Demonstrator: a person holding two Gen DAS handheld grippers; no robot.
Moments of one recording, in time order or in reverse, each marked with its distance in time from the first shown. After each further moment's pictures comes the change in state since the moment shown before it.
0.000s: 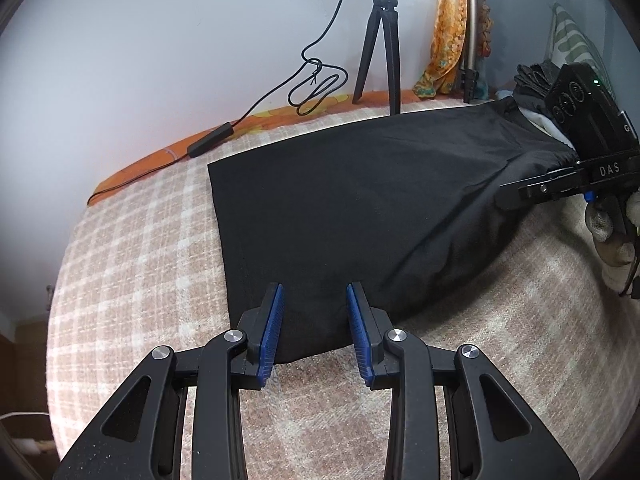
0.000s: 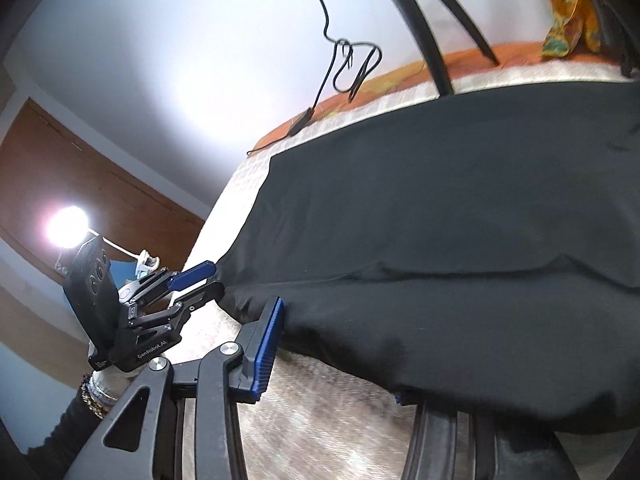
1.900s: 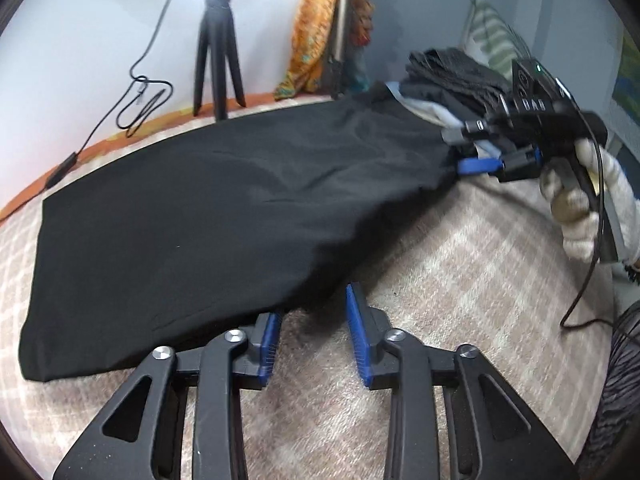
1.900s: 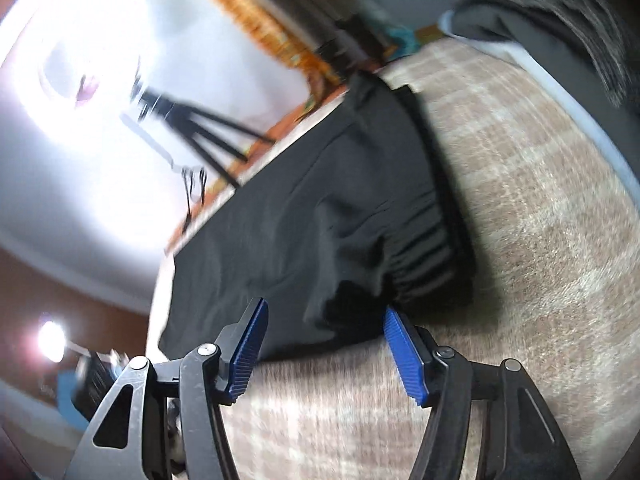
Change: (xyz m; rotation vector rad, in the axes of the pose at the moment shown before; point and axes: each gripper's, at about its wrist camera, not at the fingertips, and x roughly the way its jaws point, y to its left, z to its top) left arm 0.019 -0.137 0.014 0.078 -0.029 -0.286; right arm -0.156 -0.101 -0.037 0.387 -0.243 -0.234
